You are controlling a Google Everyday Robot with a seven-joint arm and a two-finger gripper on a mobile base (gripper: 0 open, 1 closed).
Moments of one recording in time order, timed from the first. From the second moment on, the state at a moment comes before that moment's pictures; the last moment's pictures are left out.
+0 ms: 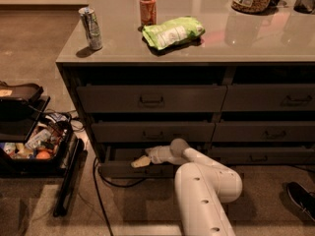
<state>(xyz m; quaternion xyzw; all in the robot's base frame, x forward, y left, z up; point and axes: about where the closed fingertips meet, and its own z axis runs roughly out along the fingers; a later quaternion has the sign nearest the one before) 0.756 0.078 0.216 -0.36 0.80 0.37 0.31</state>
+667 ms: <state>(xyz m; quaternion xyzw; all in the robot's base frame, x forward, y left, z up) 0.756 0.078 0.216 -0.36 0.80 0.37 0.31</state>
